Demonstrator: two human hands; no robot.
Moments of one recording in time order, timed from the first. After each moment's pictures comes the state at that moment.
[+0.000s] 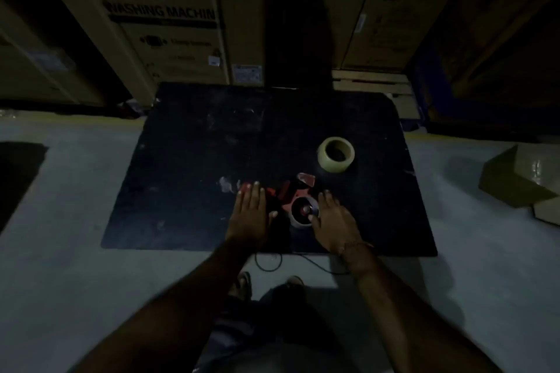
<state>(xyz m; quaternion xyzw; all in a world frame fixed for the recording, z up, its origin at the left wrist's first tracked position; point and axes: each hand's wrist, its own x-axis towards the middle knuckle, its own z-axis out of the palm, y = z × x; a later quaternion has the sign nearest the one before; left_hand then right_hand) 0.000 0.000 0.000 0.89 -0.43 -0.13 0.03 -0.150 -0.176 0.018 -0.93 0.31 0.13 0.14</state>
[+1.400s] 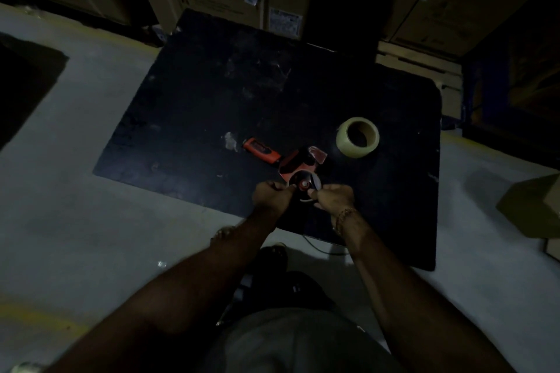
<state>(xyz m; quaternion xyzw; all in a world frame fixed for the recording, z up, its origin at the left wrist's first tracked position) -0.047 -0.071 -0.057 0.77 0.17 -0.34 0.52 -0.112 -0.208 -0.024 -0.62 0.56 0.09 0.54</state>
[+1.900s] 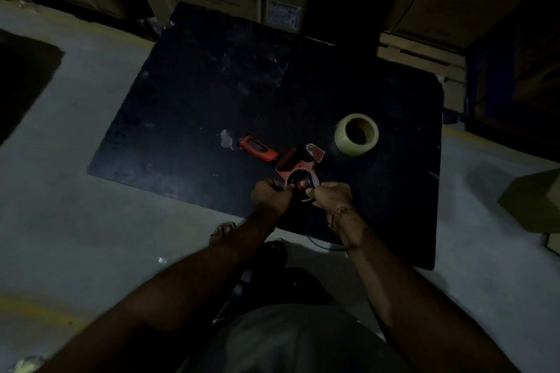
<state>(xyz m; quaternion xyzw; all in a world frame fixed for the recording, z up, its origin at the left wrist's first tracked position) -0.050 -0.078 -0.040 0.81 0.15 -0.33 0.46 -0.106 -0.211 -0.027 -0.61 0.58 0.08 0.53</state>
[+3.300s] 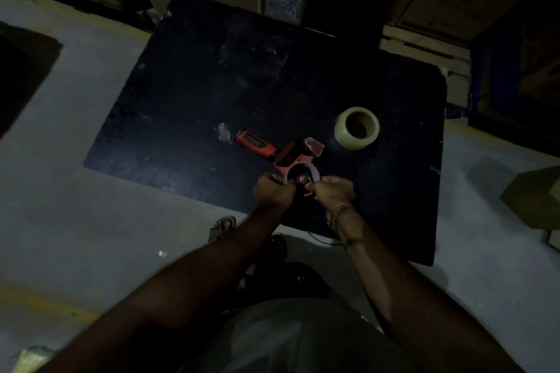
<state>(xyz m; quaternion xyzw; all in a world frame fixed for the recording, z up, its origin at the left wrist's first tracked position) -0.058 -0.090 -0.035 0.81 0.18 -0.31 0.46 -0.112 -0.206 -0.011 -0.60 0.60 0.04 0.52</state>
